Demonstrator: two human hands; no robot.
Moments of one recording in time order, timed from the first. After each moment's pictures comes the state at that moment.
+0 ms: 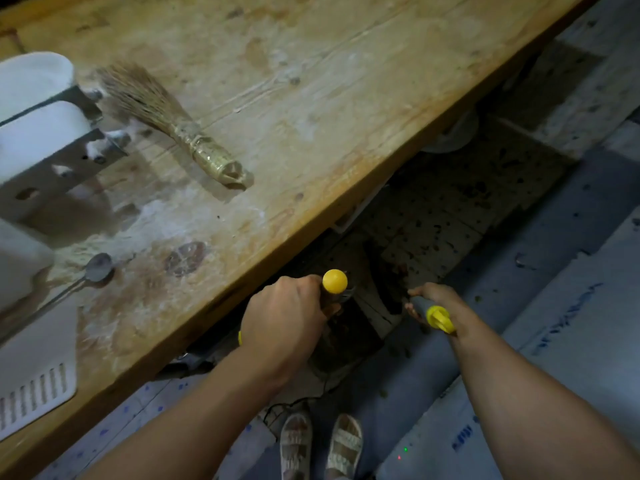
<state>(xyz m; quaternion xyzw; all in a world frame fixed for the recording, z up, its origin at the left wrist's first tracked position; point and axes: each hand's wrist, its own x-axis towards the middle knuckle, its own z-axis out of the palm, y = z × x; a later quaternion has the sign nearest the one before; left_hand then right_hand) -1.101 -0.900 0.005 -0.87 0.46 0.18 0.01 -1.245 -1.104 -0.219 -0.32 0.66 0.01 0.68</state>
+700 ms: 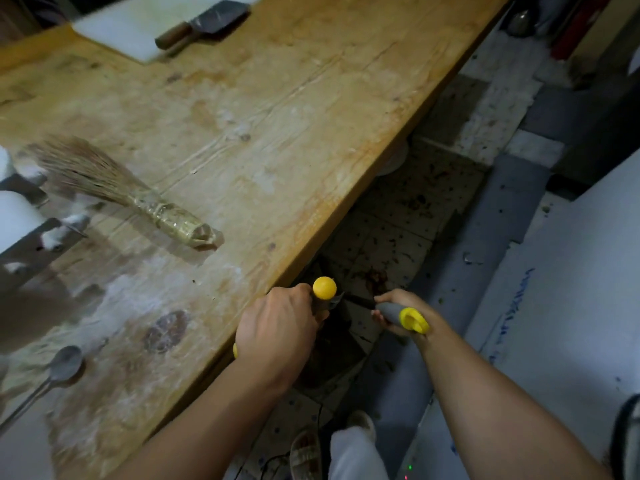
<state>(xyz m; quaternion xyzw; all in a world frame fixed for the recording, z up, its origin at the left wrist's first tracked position) -1.073 -0.931 0.028 -0.83 0.52 0.17 0.01 -1.223 -1.097 -0.168 -0.22 0.61 -0.02 0.76</state>
